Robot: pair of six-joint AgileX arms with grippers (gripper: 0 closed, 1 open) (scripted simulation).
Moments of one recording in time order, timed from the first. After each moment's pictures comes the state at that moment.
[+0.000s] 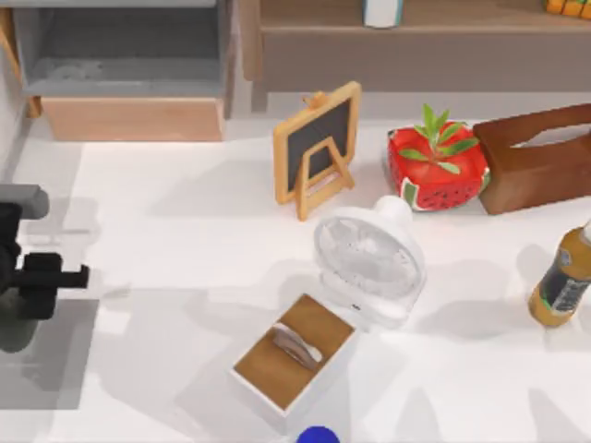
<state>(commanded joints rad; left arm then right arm) -0.03 1.52 0.80 -0.66 -0.03 0.00 0.00 0.00 0.00 0.00 0.00 0.00</state>
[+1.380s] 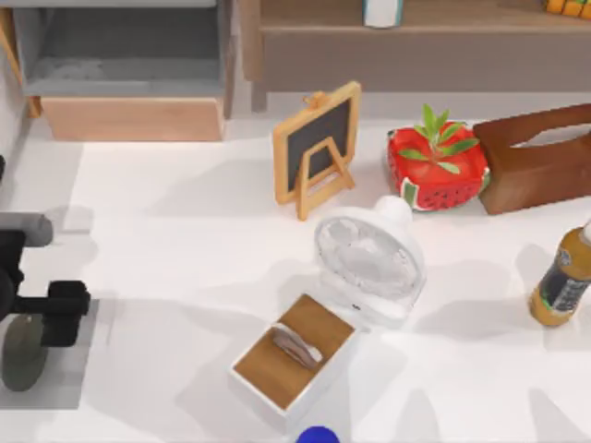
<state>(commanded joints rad) -0.02 1.55 0.77 -0.69 -0.01 0.01 0.00 0.00 0.00 0.00 0.00 0.00</state>
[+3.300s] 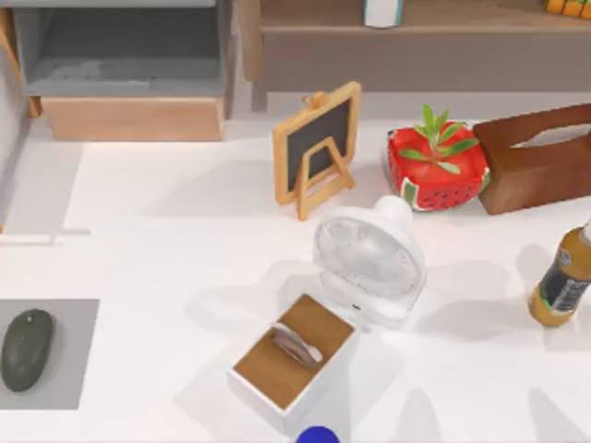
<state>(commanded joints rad) 0.84 1.95 0.49 1.39 0.63 1.49 0.00 0.00 0.00 0.00 0.00 0.00</state>
